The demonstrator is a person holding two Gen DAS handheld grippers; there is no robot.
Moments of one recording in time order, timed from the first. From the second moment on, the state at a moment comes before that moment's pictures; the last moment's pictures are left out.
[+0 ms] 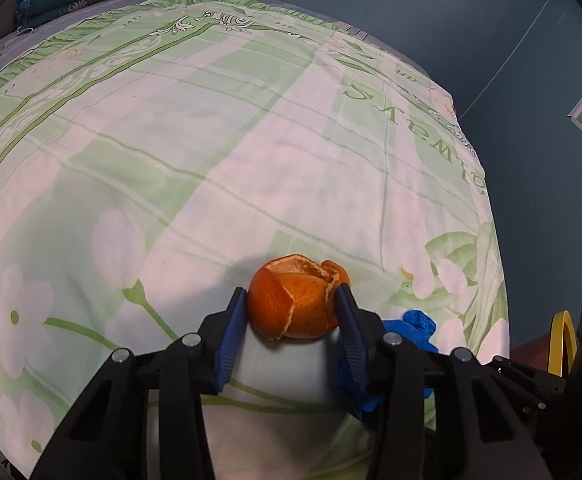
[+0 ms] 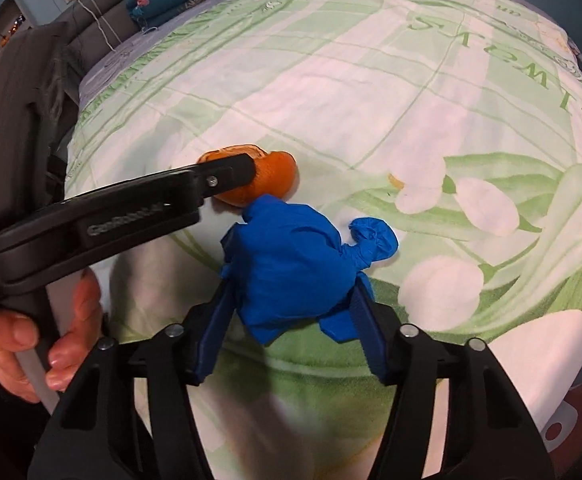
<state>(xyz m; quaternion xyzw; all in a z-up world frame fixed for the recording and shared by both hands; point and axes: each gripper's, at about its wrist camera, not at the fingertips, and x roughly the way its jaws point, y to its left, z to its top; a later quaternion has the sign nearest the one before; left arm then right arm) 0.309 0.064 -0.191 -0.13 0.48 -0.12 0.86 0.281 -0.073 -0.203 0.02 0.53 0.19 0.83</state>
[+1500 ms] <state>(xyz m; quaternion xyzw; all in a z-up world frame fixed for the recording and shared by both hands) 0.178 0.025 -0.037 -0.06 0.31 -0.13 0.94 0.137 -0.195 -0.057 0.10 0.43 0.15 0.89</state>
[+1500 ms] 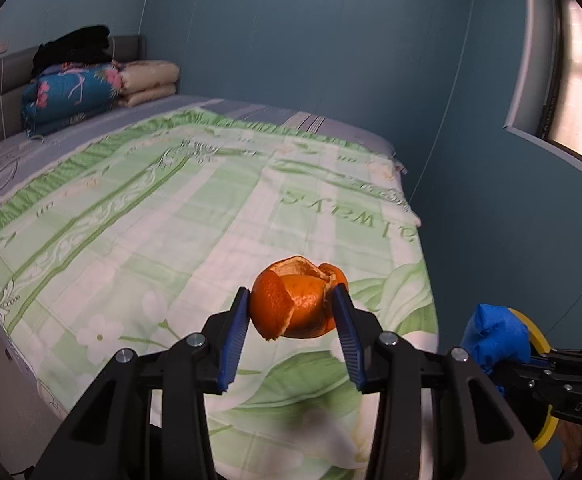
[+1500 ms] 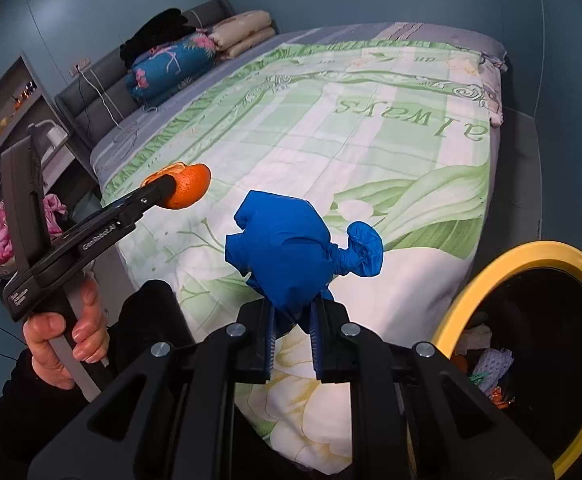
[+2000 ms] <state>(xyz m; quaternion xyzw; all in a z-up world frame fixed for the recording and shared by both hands) 0.110 -0.034 0.033 -0.03 0.24 -0.19 0.95 0.076 -0.253 0.011 0.12 0.32 0.13 0.93</state>
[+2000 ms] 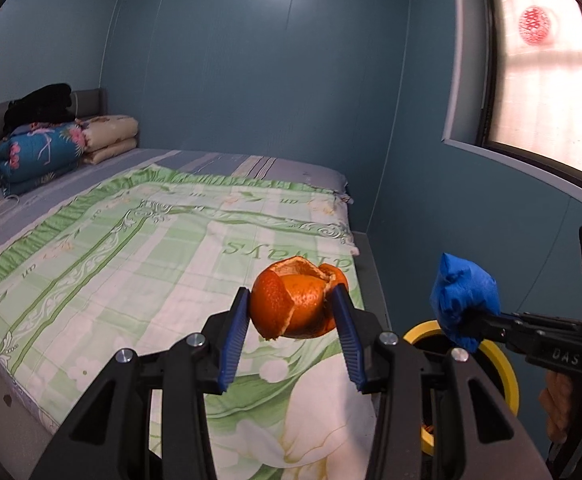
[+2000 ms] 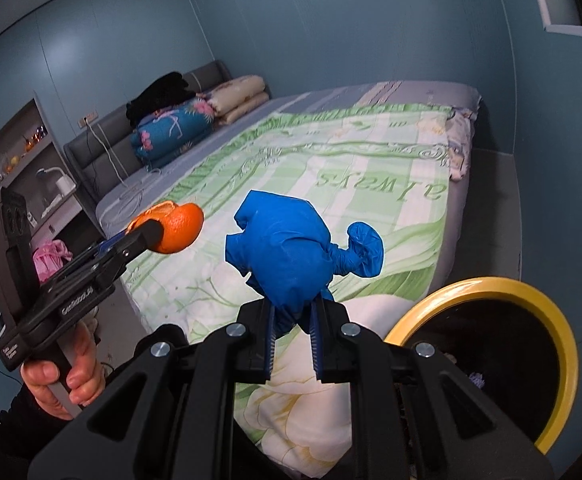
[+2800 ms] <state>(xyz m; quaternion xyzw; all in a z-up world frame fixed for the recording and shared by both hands) 0.095 -0.126 0.043 0.02 0.22 -0.27 0.94 0.031 -0.343 0.043 0.18 0.29 -0.02 0.94</state>
